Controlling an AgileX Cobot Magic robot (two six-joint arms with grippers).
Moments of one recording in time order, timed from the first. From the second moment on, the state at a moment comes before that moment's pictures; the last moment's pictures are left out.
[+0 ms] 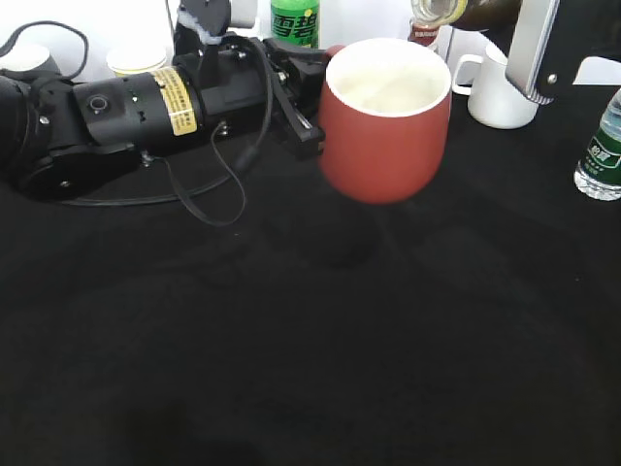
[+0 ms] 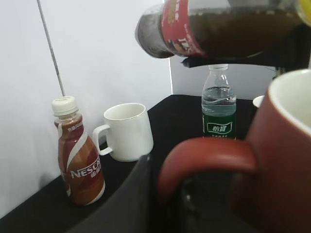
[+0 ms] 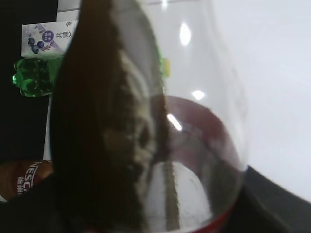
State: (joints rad) left arm -0.56 1.80 -0.98 0.71 -0.83 -0.41; right arm 0.19 1.46 -0.89 -0.99 -0.68 -0.60
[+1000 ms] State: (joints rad) left arm -0.58 1.80 -0.98 0.67 -0.81 -0.41; right arm 0.19 1.46 -0.89 -0.99 -0.68 -0.79
